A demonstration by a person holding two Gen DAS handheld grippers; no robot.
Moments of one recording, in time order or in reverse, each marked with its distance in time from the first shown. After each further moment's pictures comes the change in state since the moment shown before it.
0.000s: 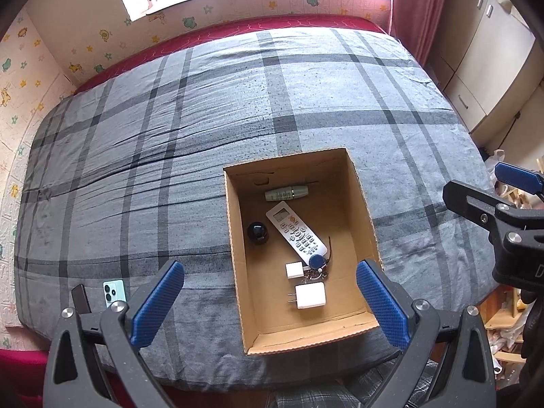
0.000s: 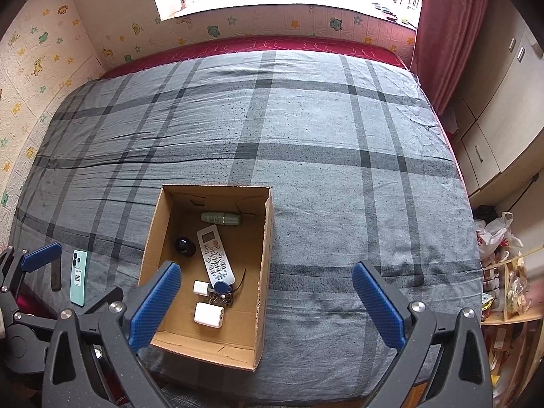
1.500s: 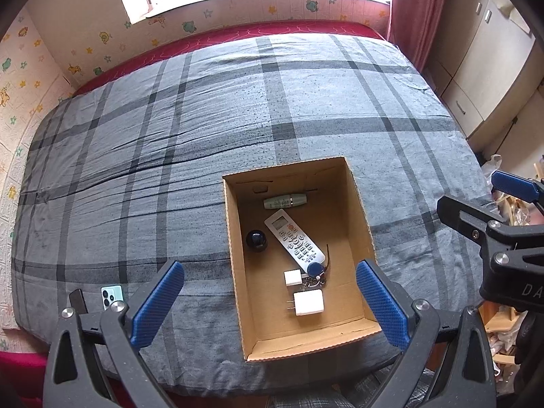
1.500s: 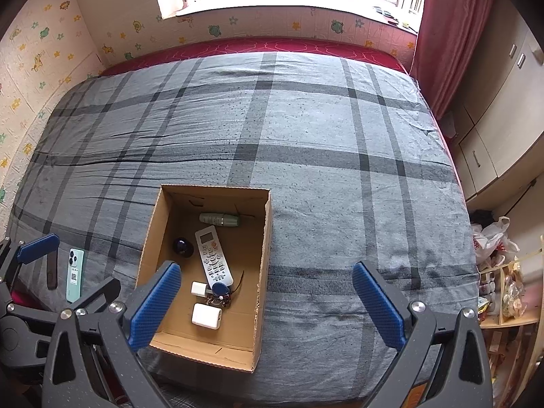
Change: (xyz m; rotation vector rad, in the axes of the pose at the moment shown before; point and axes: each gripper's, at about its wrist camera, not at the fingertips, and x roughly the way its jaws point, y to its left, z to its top) left arm -0.003 0.004 0.002 -0.003 -0.033 -0.012; right arm 0.000 0.006 0.000 -0.020 -0.009 -0.017
